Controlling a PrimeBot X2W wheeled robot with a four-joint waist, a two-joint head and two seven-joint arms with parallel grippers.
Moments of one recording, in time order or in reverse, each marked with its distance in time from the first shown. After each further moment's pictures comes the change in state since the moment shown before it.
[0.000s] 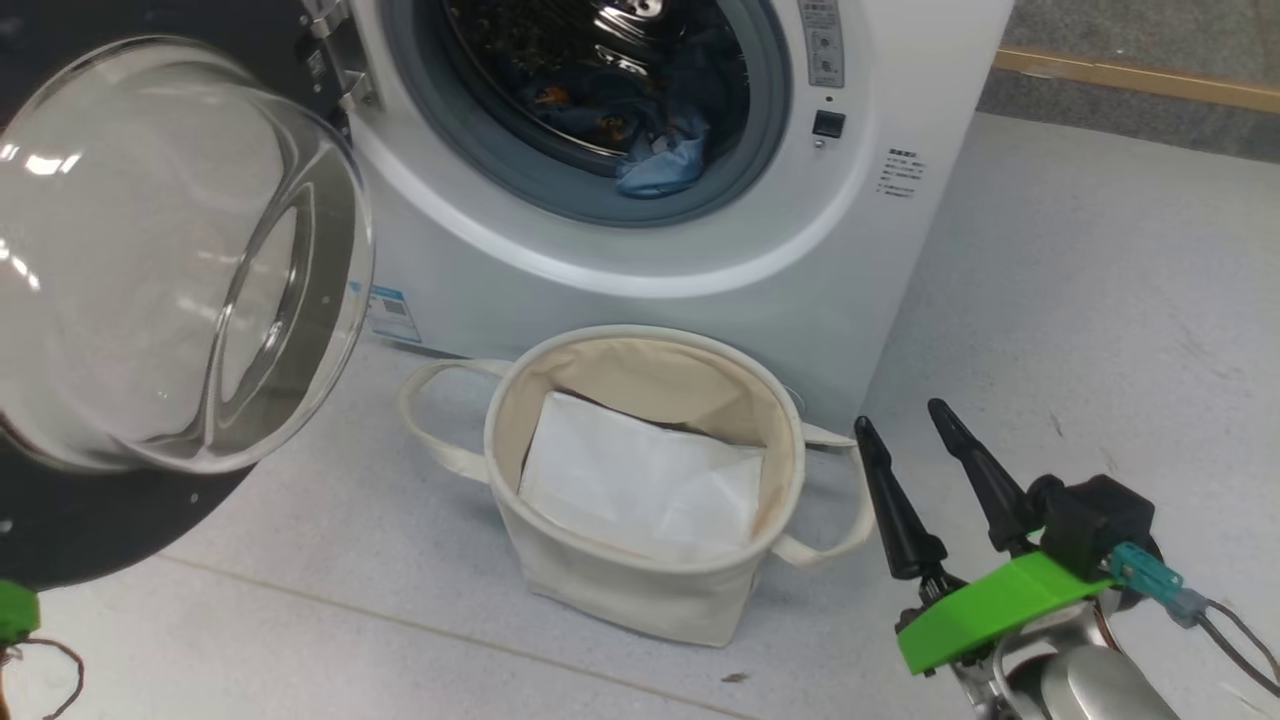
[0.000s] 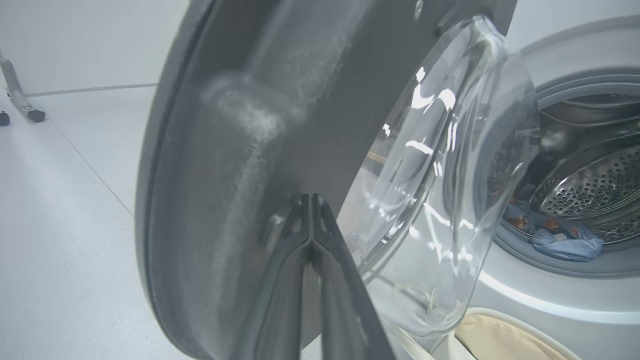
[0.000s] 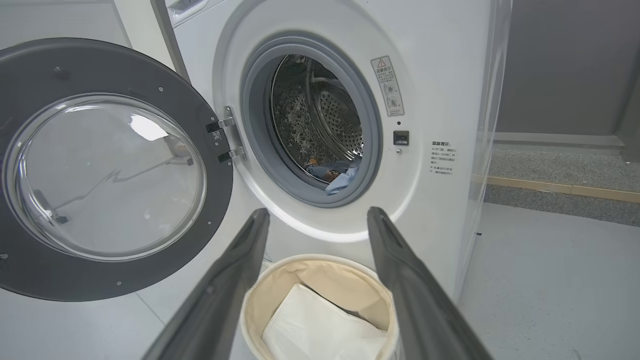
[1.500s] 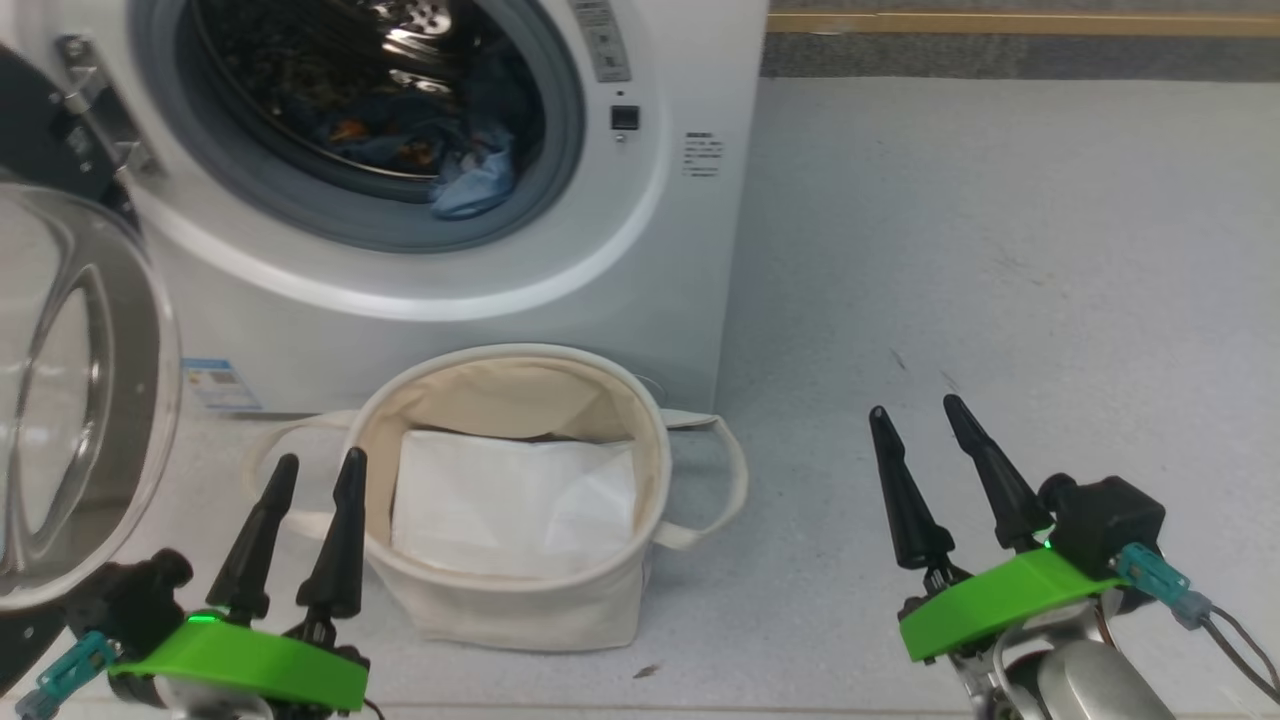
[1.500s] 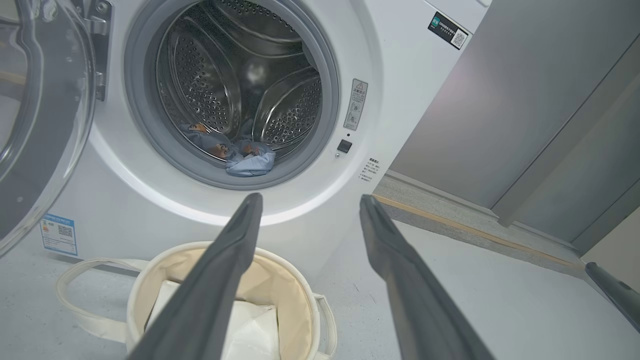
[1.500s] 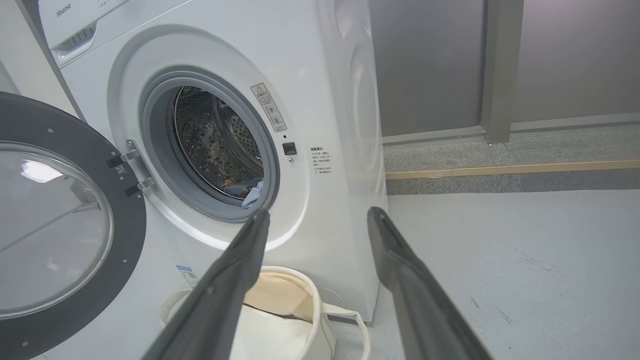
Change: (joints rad) left arm 0.266 -0.221 -0.256 -0.647 -0.008 0.026 0.088; right arm -0.008 0.038 -0.038 0.053 0.004 0.000 -0.049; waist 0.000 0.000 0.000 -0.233
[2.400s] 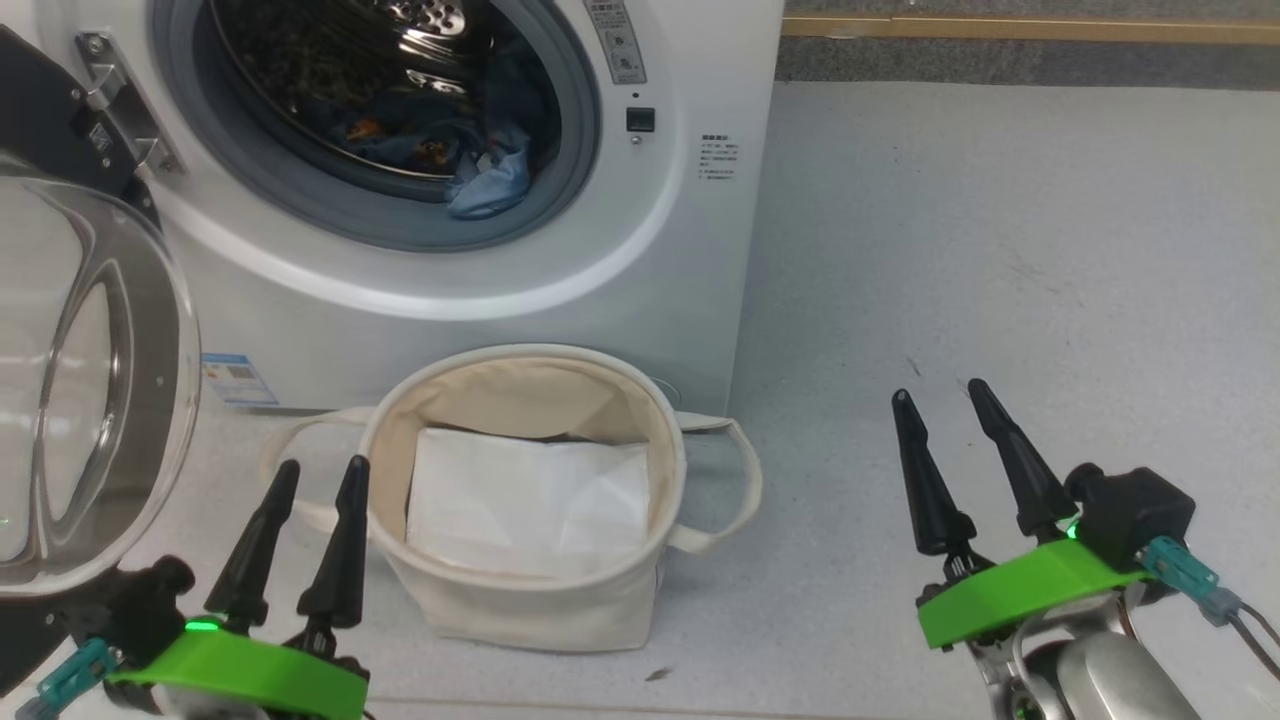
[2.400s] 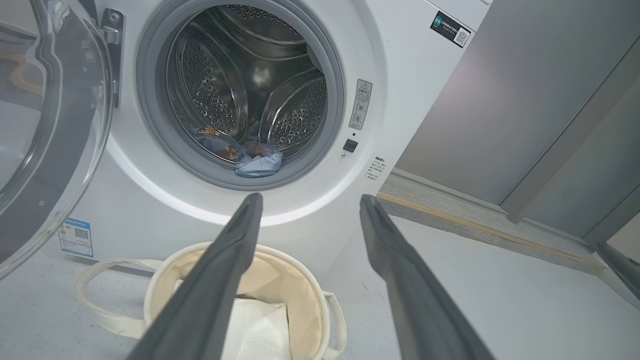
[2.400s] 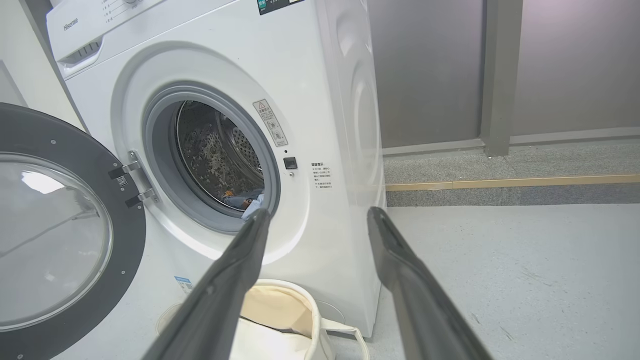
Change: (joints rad) left arm 0.016 0.023 -0.011 -0.027 0.010 0.017 0.002; right arm 0.000 -0.004 -0.033 -0.029 -0.005 0.000 0.002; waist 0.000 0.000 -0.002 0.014
